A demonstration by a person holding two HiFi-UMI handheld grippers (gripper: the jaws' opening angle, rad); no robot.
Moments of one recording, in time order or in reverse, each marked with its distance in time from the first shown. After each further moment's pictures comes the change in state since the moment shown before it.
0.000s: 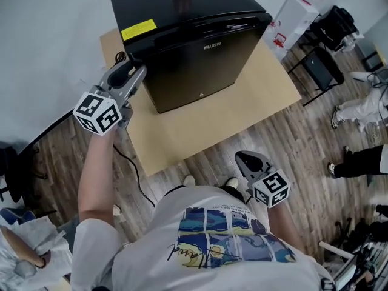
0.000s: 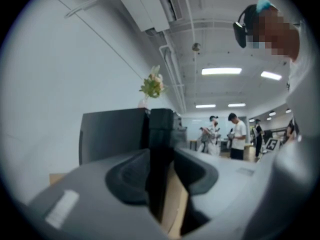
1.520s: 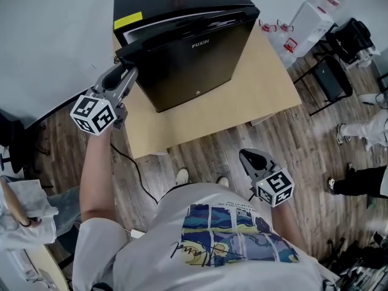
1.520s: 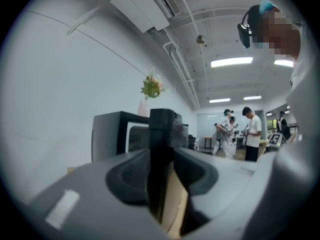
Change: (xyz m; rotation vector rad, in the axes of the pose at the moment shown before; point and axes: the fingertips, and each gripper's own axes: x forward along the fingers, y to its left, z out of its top) left arm -0.023 -0.057 -0.006 0.005 0.038 0.192; right arm -0.069 -0.051 -0.016 -0.065 -0.014 0.115
